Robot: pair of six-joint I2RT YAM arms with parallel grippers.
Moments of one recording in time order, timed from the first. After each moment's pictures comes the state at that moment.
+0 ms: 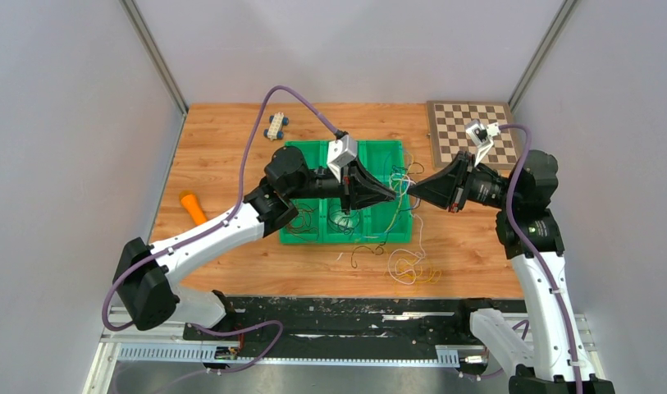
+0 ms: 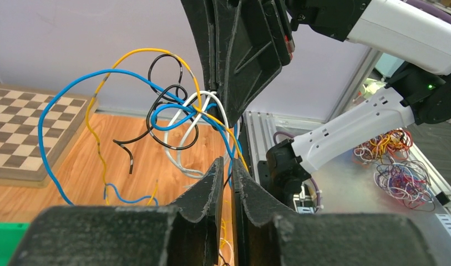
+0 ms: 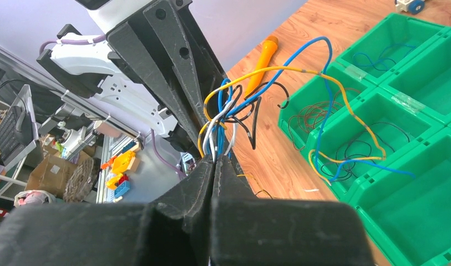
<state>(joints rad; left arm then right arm) -0.85 1.36 1.10 0.45 0.75 -0.29 0.05 0.85 1.03 -0.22 -1.16 0.56</state>
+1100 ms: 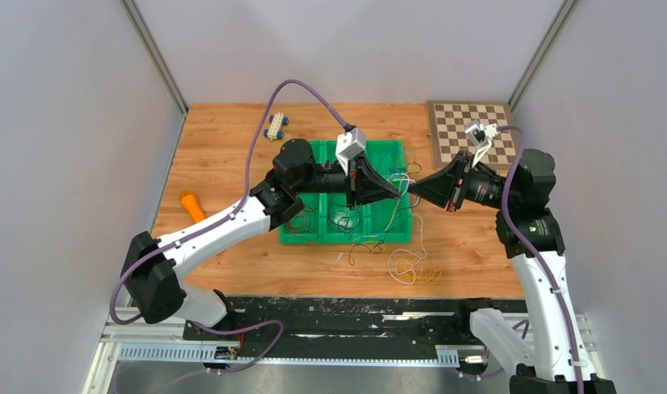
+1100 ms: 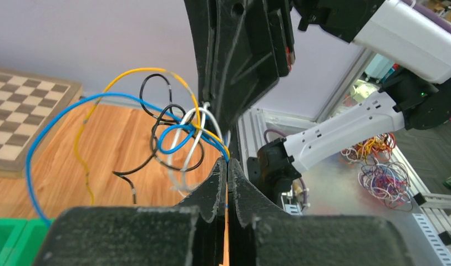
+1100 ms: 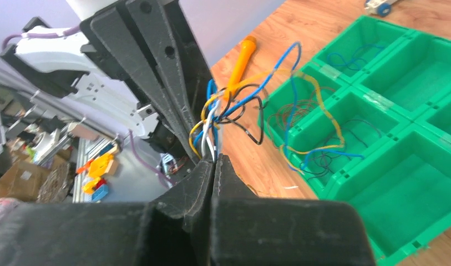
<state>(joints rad) -0.85 1.42 1.18 0.41 0.77 -0.34 0.07 0.85 1.04 -0.27 -1.11 0.49</state>
